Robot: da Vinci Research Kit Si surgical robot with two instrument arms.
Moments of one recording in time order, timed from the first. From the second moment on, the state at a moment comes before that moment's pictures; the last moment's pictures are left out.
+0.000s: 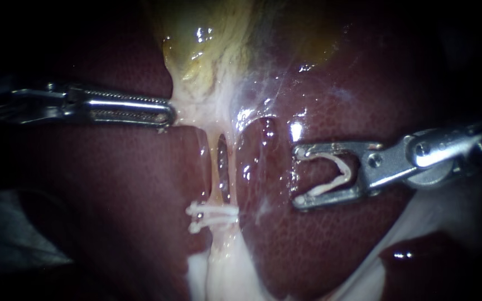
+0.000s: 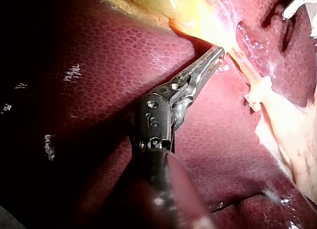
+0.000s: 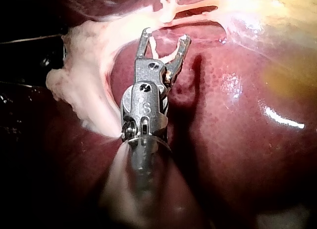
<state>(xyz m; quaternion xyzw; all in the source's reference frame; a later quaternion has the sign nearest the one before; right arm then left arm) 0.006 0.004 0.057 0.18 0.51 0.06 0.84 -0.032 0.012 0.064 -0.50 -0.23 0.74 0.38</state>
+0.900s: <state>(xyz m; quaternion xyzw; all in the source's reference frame) 0.013 0.002 0.059 0.23 0.53 0.10 0.81 -0.029 0.014 0.058 -0.50 -0.24 0.73 0.39</state>
